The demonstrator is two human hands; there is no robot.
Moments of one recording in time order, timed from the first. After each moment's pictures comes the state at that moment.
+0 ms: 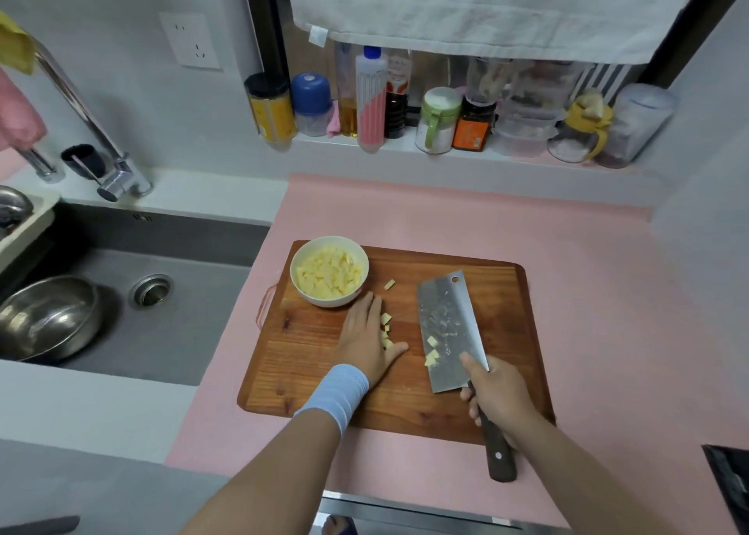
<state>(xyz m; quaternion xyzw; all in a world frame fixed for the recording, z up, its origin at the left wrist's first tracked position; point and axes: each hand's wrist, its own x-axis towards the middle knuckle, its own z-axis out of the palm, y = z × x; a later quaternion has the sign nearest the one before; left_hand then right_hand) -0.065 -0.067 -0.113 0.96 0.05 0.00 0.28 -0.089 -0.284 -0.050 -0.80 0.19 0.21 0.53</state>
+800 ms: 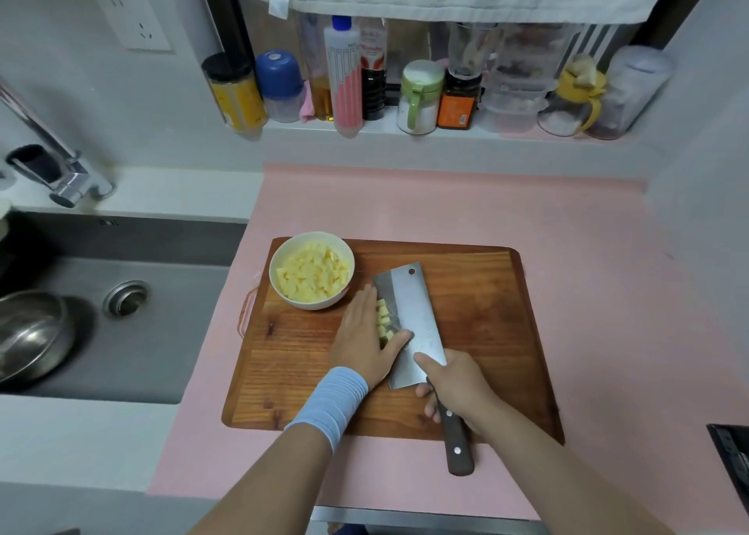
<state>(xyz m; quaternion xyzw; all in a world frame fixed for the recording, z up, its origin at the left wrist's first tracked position) -0.057 -0.074 -0.114 0.94 0.04 0.00 0.34 -0.077 -0.241 -0.071 -0.75 0.18 0.30 0.56</state>
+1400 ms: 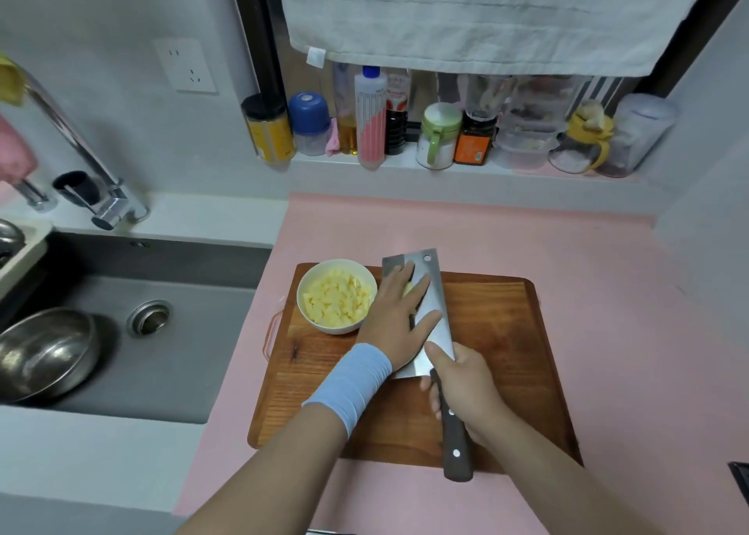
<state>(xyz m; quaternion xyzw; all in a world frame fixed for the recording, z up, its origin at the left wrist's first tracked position) -0.013 -0.065 -0.049 0.93 -0.09 0.06 0.35 -0.072 -0.205 -0.014 -0.74 0.14 0.22 0.62</state>
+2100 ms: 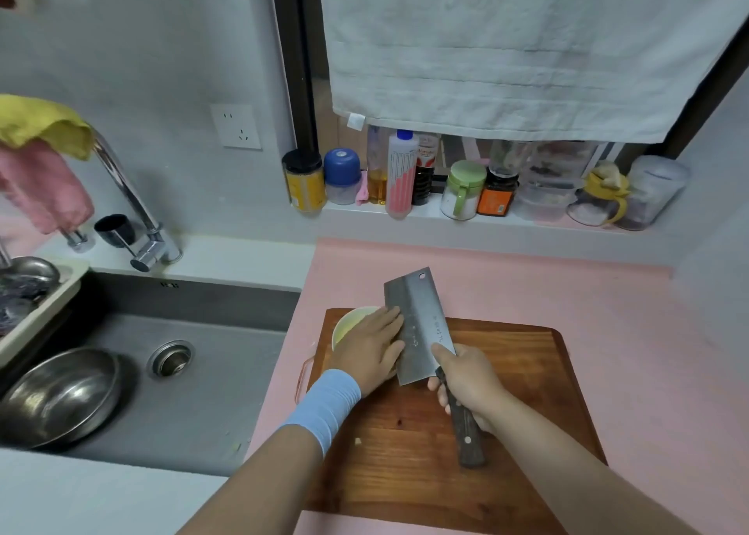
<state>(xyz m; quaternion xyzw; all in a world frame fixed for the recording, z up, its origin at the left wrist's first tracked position) 0.000 0.039 -0.043 0.96 -0.10 0.07 0.26 -0.013 -0.148 0.015 -0.76 0.13 0.24 0.59</state>
